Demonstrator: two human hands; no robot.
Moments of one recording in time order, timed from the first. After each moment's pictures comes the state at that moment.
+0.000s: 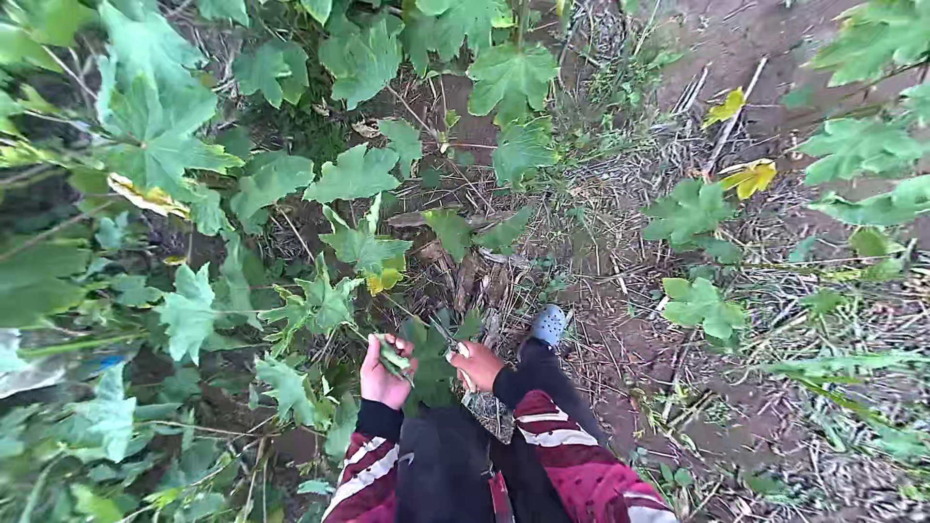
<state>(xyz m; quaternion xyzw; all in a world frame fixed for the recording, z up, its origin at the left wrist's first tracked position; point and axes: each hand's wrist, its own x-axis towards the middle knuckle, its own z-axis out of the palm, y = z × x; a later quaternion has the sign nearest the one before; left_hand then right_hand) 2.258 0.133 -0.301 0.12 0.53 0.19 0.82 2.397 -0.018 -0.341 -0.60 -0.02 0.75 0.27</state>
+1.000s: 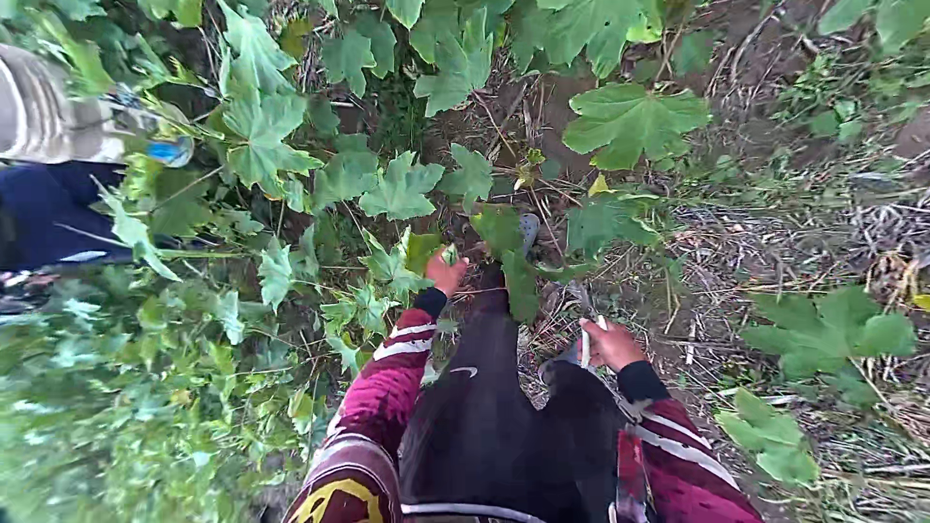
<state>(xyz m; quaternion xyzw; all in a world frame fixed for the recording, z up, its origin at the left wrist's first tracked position) 2.480 0.287 -0.372 0.59 0.66 -0.12 0.45 2.671 0.007 -0.394 -0.68 0.13 0.70 0.18</state>
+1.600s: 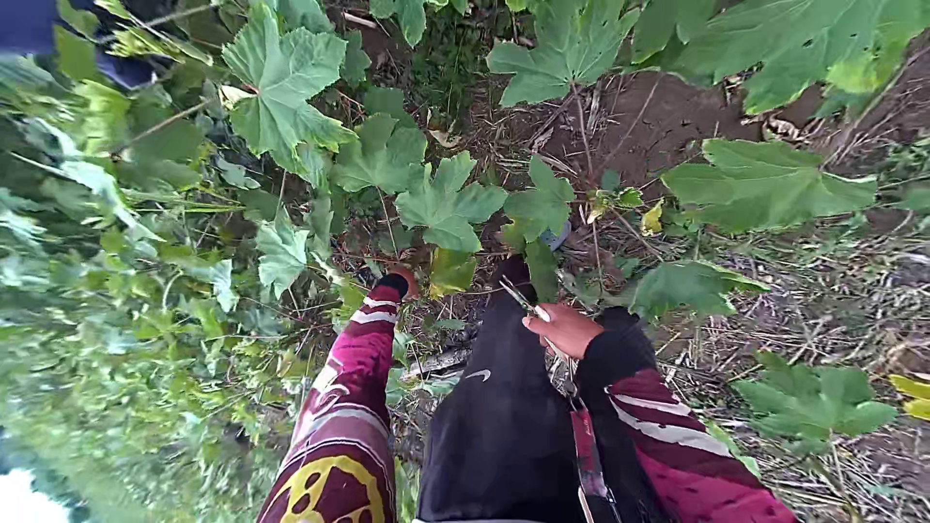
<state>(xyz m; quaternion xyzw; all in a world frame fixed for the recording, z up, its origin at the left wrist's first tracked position) 2.340 0.427 -0.408 0.50 0.49 -0.65 0.29 2.649 0.236 -0.377 -0.52 -0.22 0.82 -0.05</state>
